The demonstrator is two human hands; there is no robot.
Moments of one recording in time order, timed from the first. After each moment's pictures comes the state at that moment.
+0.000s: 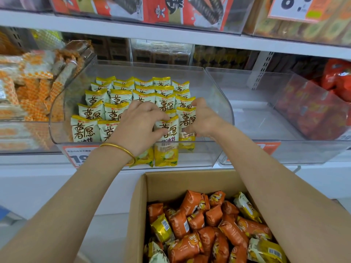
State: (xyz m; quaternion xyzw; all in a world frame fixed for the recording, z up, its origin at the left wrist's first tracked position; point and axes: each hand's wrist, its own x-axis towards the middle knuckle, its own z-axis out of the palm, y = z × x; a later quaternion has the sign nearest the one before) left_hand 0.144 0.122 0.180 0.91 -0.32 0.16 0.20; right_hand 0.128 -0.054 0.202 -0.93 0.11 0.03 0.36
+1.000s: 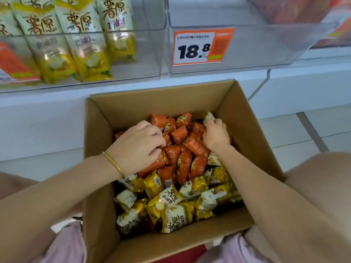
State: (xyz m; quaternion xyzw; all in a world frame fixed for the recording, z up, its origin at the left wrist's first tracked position) left_hand -0.003 0.062 0.043 0.85 -0.51 -0.04 0.13; right_hand -0.043 -0.184 -0.041 -0.95 0.27 0.10 0.11
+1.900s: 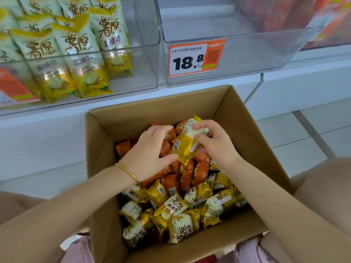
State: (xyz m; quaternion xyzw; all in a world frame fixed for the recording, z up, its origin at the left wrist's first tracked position) left_hand -0.006 0.039 0.045 0.87 -0.37 -0.18 0.26; right_hand -0.081 -0.137 0.039 -0.74 0.29 -0.02 0.60
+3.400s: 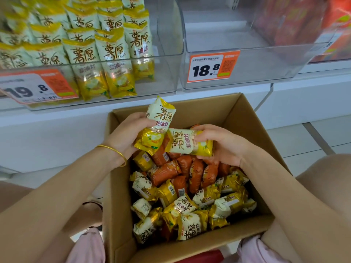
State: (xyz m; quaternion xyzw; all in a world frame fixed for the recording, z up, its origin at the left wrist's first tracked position) left_hand 0.022 0.075 0.084 0.66 0.00 -0.33 0.68; right_hand -0.070 -0.134 0.074 -0.58 0.24 0.21 0.75
